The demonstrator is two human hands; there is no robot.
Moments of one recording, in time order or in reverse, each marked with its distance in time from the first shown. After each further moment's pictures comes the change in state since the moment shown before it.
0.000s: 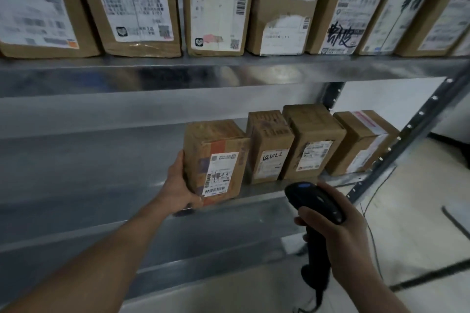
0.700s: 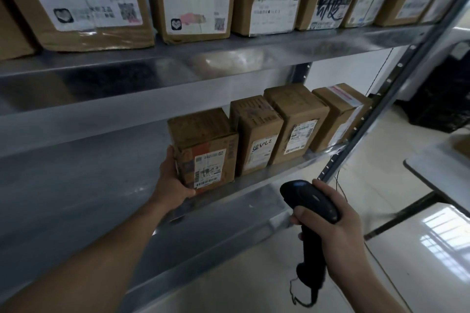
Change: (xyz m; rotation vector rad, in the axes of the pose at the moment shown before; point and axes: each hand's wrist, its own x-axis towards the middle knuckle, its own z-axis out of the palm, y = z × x) left_hand 0.069 -0.054 0.005 0.048 -0.064 0.011; right_hand -0.019 0.023 0.037 0.061 0.223 0.078
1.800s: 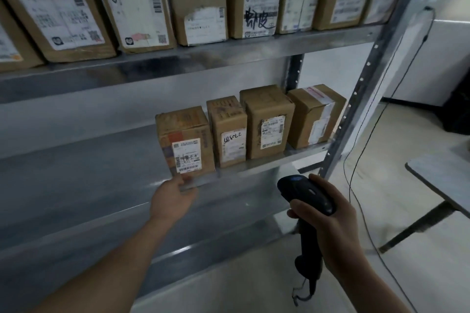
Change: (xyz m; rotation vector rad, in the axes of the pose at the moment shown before) left_hand -0.135 0.101 0.074 0.540 0.225 -0.157; right_hand -0.007 -0.001 -0.125 0.012 -0.149 -0.075
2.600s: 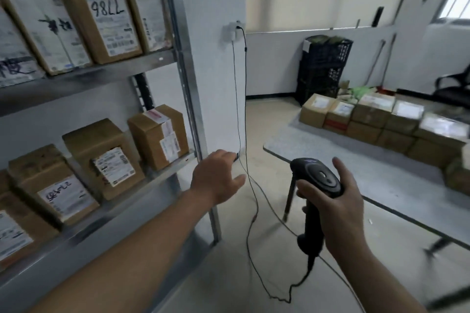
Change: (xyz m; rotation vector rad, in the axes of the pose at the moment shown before) left_hand -0.158 0.394 0.145 0.173 -0.196 1.024; right_hand -0.060 -0.040 -0.293 0.022 0.670 -0.111
